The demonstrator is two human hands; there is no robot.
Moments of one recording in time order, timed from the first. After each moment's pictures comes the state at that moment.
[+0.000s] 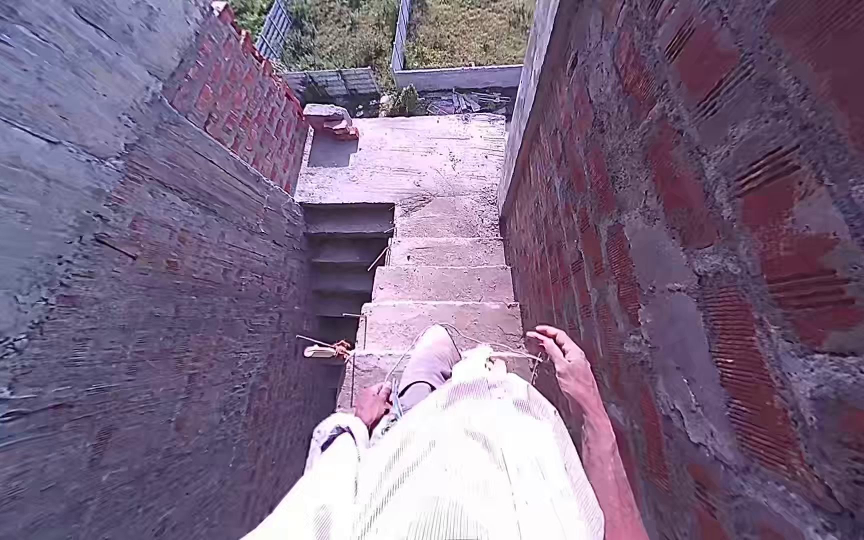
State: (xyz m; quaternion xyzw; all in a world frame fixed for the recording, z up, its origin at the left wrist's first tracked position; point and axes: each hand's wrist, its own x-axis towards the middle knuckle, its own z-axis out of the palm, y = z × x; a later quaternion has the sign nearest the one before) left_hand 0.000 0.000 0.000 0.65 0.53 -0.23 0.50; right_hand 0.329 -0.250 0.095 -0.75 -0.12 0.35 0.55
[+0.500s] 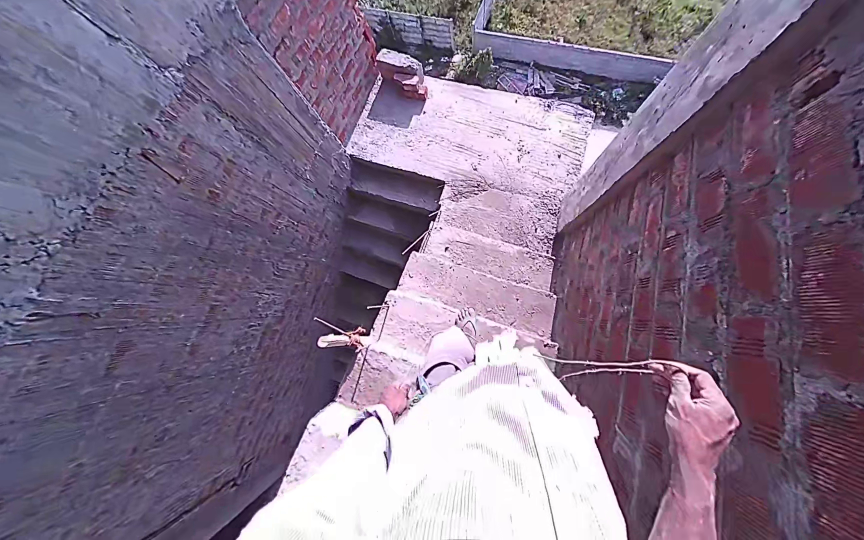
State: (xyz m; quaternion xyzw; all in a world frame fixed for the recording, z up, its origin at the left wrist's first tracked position) left_hand 0.020 0.113 -0.185 0.48 0.63 -0.24 0.56; right_hand 0.467 -0.102 0.020 -0.91 -0.16 0.06 0.38
